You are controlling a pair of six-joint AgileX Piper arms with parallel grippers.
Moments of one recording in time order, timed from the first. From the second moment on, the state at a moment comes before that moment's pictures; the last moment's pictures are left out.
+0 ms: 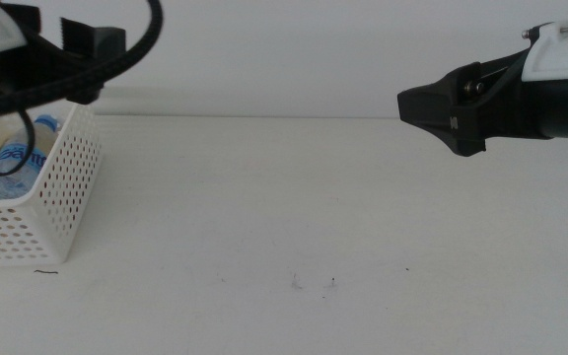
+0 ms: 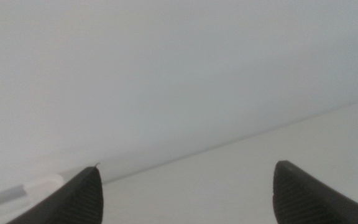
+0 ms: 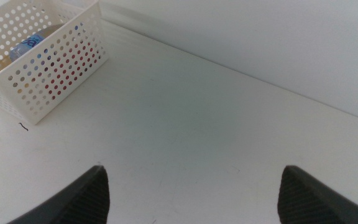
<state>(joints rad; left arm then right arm) -0.22 1.02 -0.93 -0.38 0.26 0.46 0.55 1.13 -1.10 0.14 0.56 -0.08</state>
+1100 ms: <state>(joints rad) -0.10 0.47 -0.31 -0.25 0.06 0.45 0.25 0.69 -0.38 0.02 0.19 -0.08</state>
